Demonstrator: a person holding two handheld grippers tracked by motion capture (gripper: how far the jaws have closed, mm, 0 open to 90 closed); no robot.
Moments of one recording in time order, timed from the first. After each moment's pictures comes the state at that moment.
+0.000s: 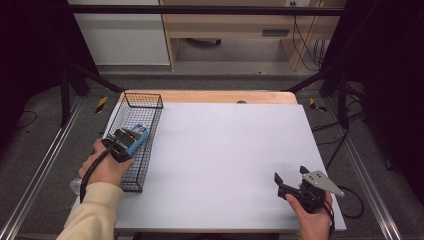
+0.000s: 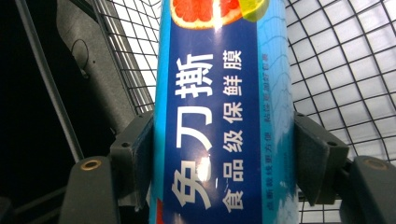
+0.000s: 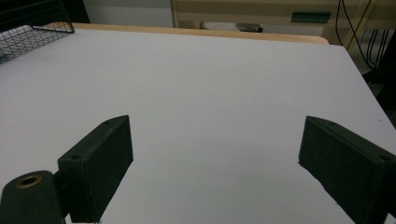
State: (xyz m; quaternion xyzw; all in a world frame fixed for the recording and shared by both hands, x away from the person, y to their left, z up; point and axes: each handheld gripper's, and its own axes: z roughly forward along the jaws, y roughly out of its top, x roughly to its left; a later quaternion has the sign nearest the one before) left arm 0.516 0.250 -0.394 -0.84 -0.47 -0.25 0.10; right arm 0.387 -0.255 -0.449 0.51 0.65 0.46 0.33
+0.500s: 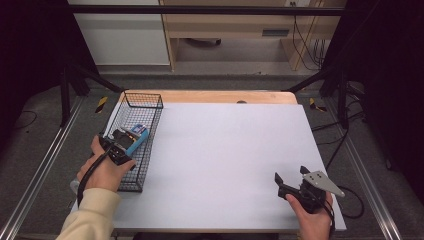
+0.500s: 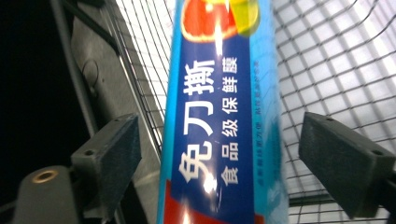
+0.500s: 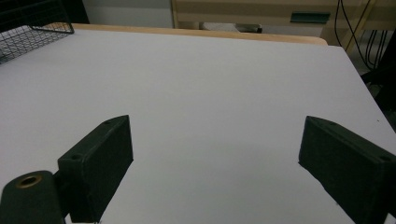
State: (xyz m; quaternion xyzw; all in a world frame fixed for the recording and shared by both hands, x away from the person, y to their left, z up) left arm 0.498 0.247 -0.377 -0.84 -0.46 -0.29 0.04; right arm 0.386 -0.255 -0.448 0.51 0.65 0.46 0.33
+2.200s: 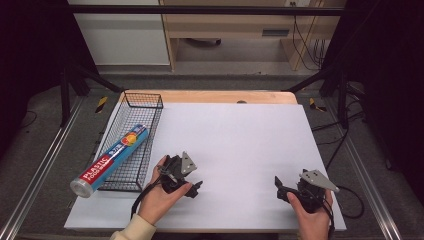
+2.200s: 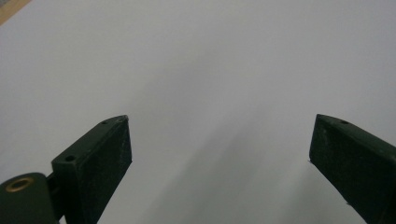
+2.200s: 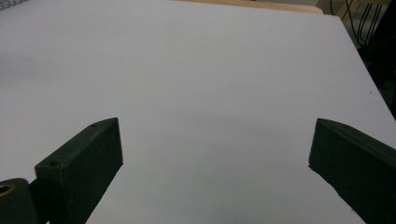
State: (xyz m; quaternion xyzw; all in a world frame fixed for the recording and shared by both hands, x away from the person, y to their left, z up) left arm 0.450 0.121 -0.444 -0.88 -0.28 -0.20 -0.32; right arm 0.393 -0.257 -0.458 0.54 0.67 0.40 0.32
